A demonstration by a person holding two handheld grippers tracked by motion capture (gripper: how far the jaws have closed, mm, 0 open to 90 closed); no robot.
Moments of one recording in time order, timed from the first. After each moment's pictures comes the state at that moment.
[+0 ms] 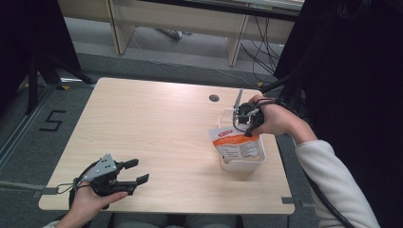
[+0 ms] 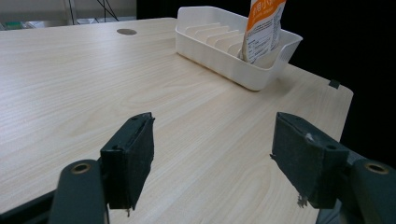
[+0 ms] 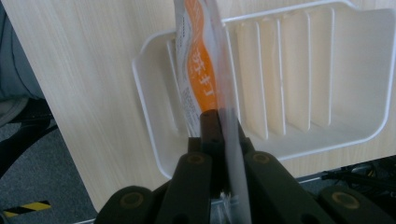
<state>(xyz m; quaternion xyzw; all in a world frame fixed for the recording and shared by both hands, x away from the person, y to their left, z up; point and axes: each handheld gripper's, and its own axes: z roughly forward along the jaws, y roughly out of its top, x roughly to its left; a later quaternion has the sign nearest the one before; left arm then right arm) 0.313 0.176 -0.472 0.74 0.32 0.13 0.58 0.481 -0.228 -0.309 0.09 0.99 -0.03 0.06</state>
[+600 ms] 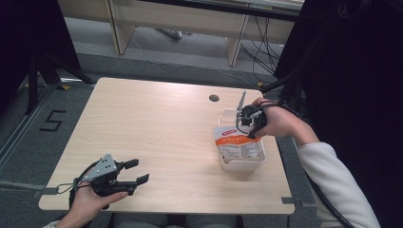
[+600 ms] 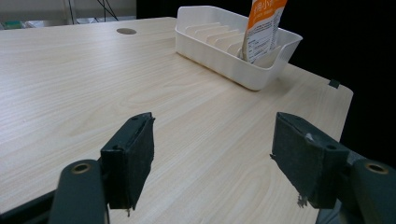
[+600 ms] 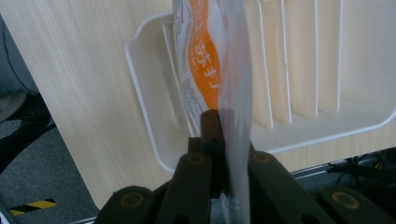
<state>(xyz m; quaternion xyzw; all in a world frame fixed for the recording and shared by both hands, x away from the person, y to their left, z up) 0.312 0.175 -0.472 0.74 0.33 0.13 0.58 0.481 -0.240 -0.316 0.10 0.99 -0.04 0.05</state>
